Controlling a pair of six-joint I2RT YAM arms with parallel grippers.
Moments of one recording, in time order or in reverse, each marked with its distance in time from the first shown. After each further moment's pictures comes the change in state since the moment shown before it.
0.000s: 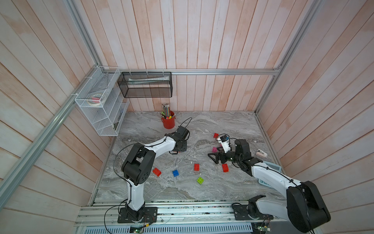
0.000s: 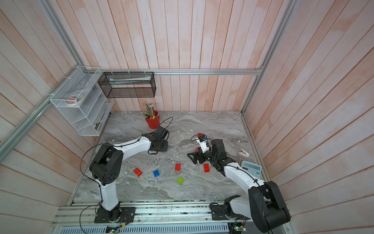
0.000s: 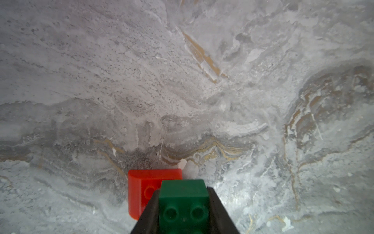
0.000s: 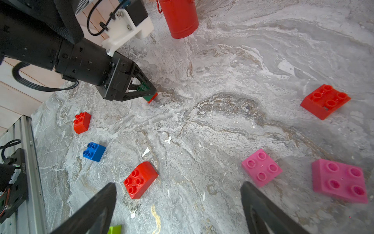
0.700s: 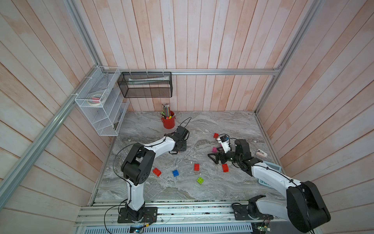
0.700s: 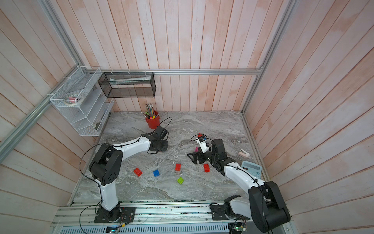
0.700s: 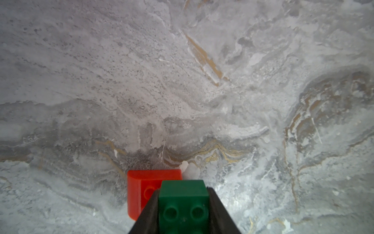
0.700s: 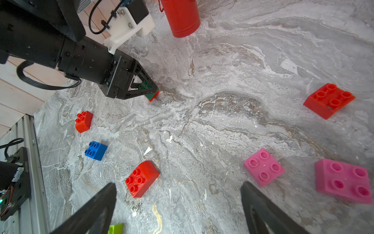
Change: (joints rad) left arm 0.008 -0.006 0.002 -0.002 0.006 -0.012; right arm 0.000 0.000 0.000 -0.005 -0.010 0.000
